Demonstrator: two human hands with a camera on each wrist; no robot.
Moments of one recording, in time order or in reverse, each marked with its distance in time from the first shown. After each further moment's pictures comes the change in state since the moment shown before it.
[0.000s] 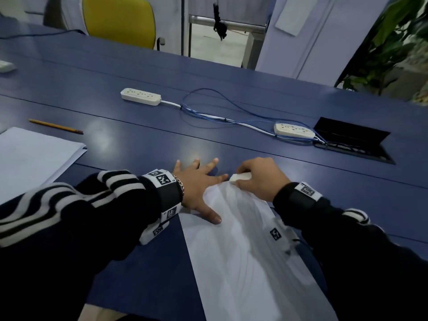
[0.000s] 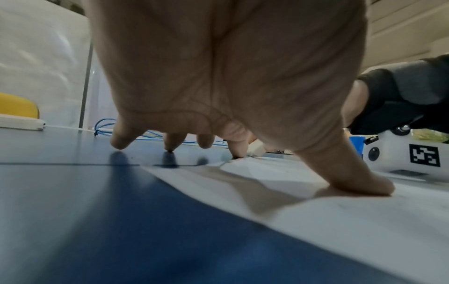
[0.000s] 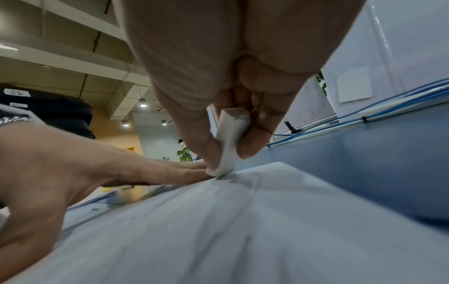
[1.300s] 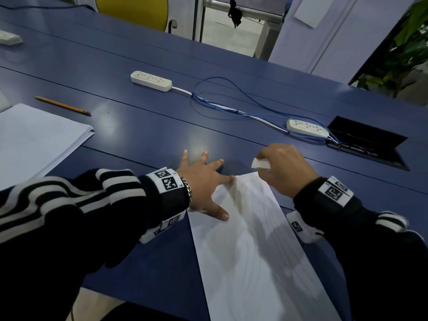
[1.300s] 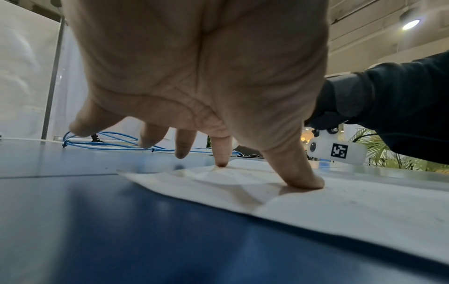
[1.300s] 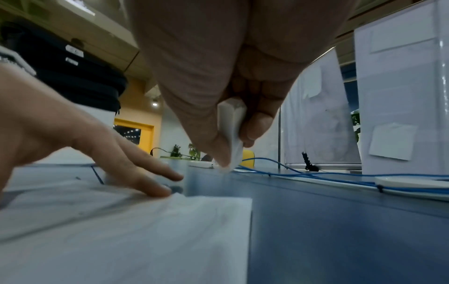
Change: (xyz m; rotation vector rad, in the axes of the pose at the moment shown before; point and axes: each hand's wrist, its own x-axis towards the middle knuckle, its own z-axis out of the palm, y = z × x) left_hand -0.015 0.006 0.008 0.078 0.054 -0.017; right_hand -0.007 -0.006 -0.025 -0.223 0.065 -0.061
